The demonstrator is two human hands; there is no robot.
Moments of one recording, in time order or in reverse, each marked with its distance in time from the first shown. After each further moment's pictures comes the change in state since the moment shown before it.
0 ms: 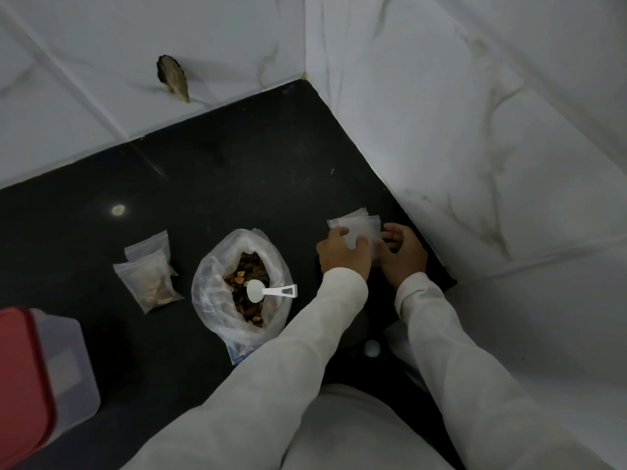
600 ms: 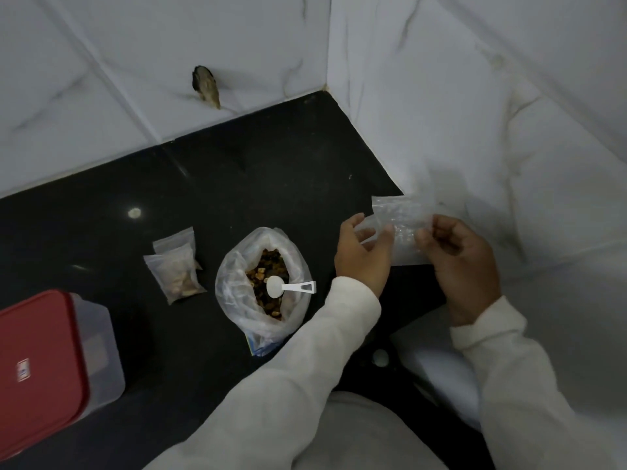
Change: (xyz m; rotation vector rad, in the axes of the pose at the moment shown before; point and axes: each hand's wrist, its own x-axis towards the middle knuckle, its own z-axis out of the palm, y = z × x) left_hand -0.055 0.011 -0.033 -0.356 -0.093 0.198; right_hand -0.068 -0.068 -0.062 0.330 -0.042 -0.249
